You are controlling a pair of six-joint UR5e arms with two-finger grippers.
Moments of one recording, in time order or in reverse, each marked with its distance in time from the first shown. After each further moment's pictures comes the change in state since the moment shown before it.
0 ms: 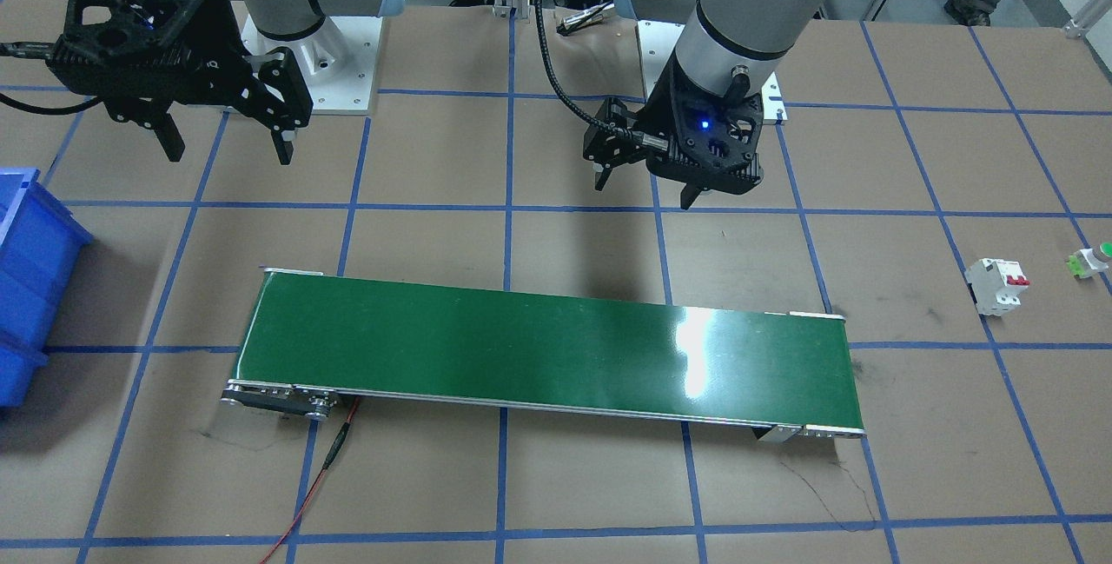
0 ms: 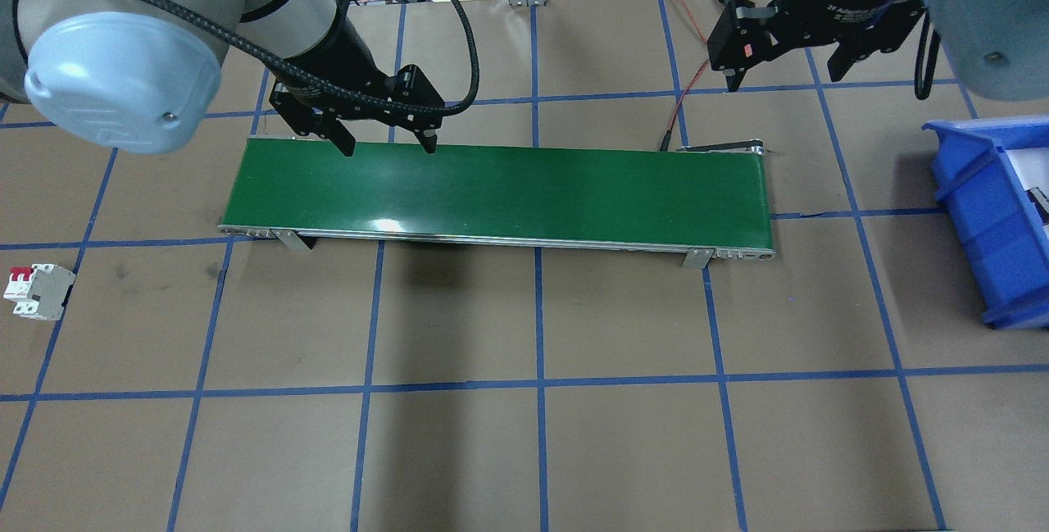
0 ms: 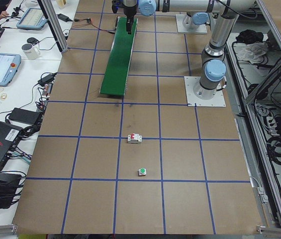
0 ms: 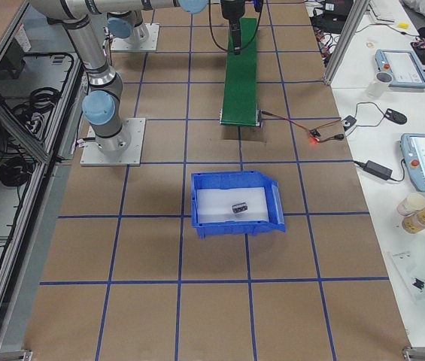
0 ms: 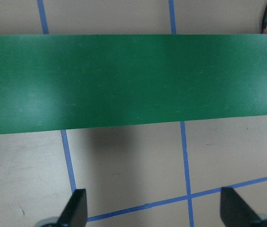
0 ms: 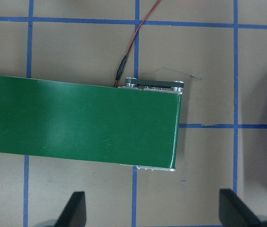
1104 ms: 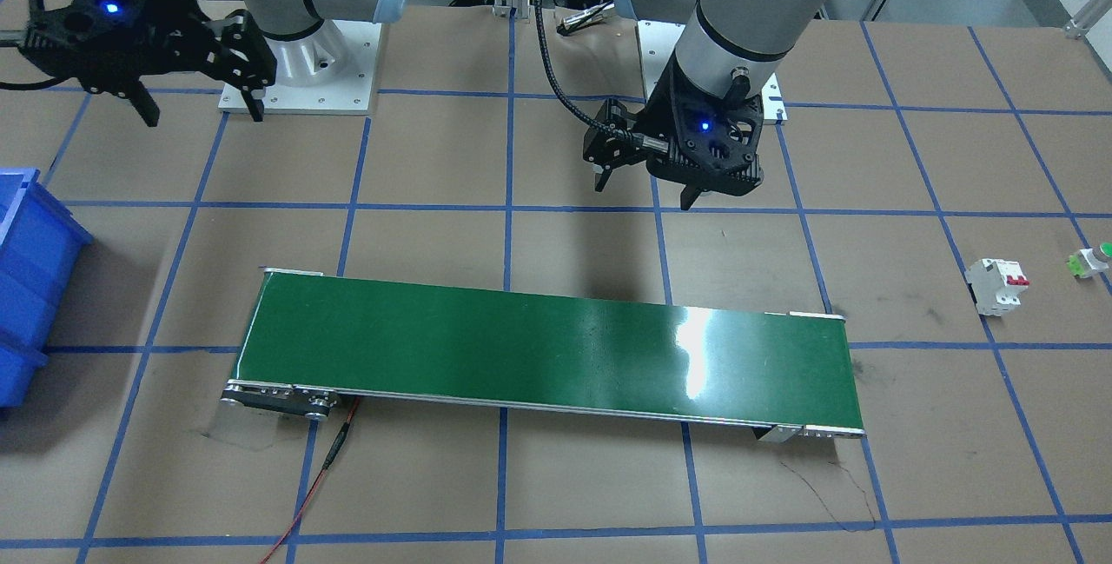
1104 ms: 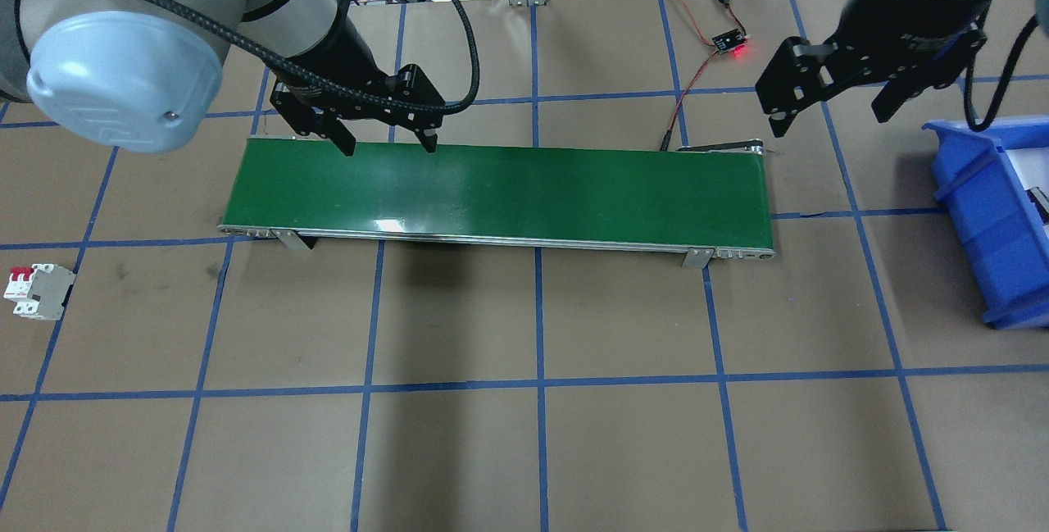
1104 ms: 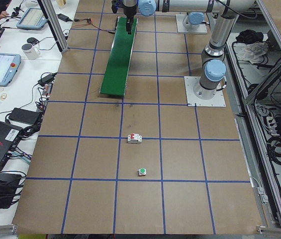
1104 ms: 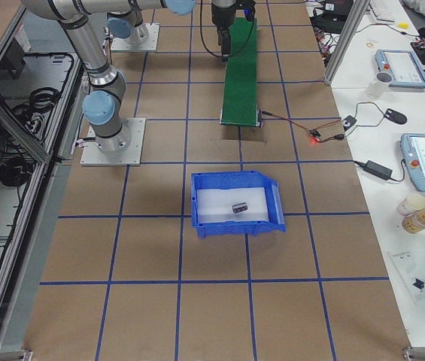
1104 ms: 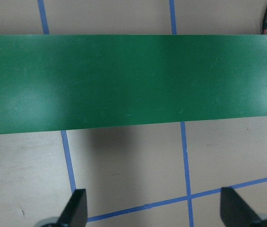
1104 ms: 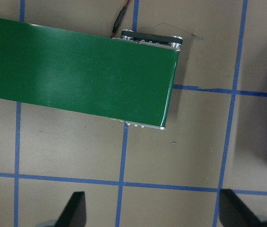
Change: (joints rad) left arm 0.000 -0.002 0.001 0.001 0.000 -0.003; right arm -0.078 -0.059 0.020 0.165 0.033 -0.146
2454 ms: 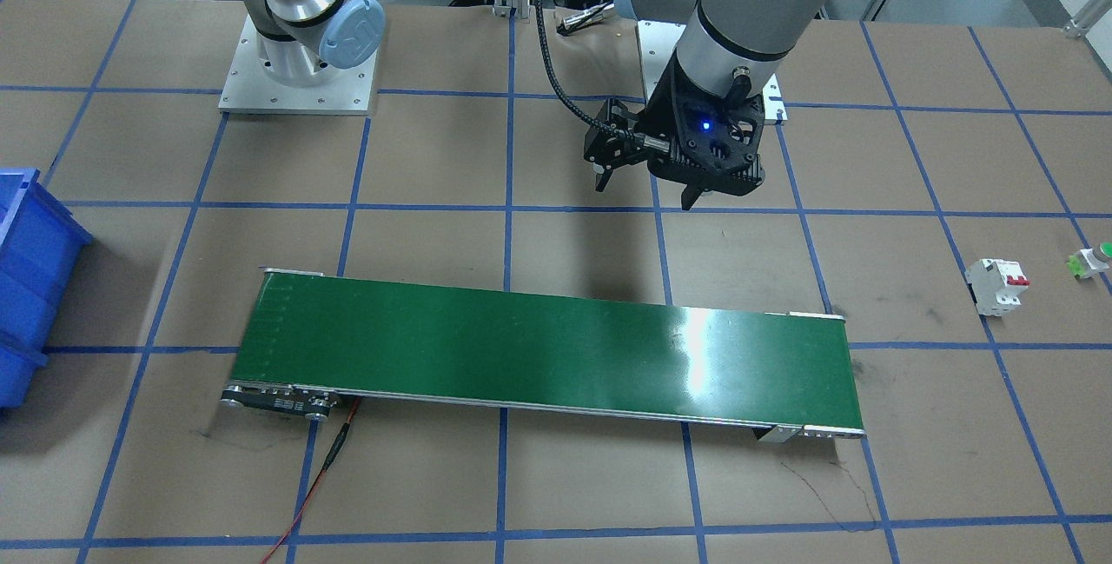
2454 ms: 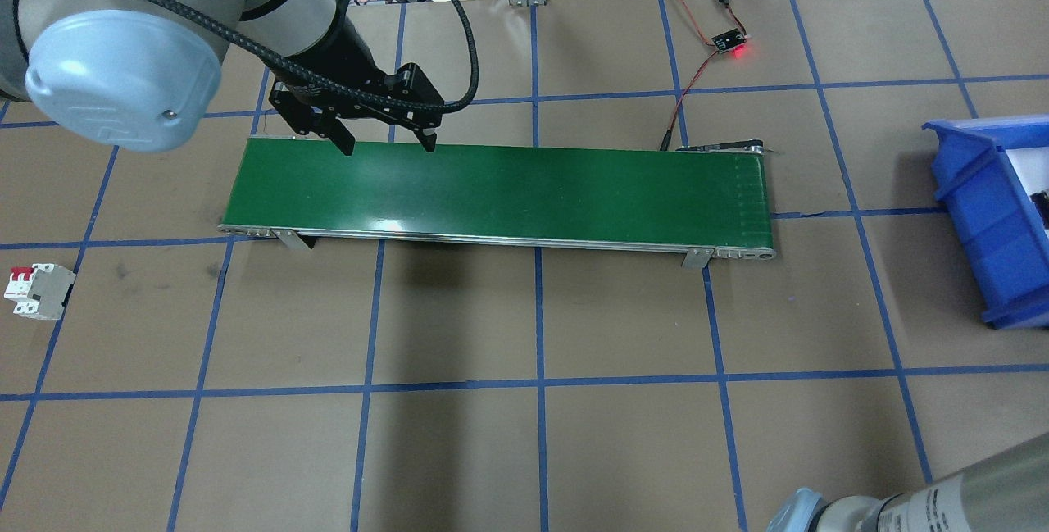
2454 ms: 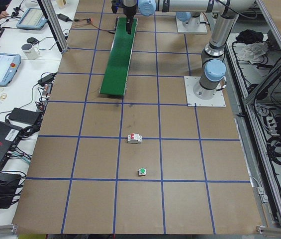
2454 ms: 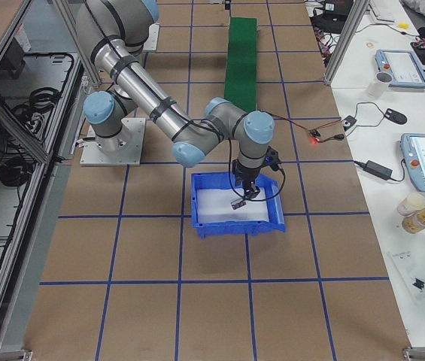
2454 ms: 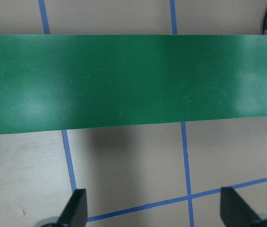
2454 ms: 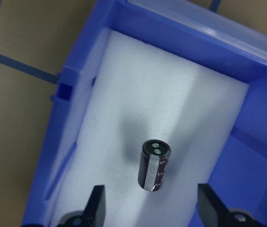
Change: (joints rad) left arm 0.001 0.001 0.000 -0.001 0.001 0.000; right arm -0.673 0.414 0.075 -0.499 -0.079 -0.971
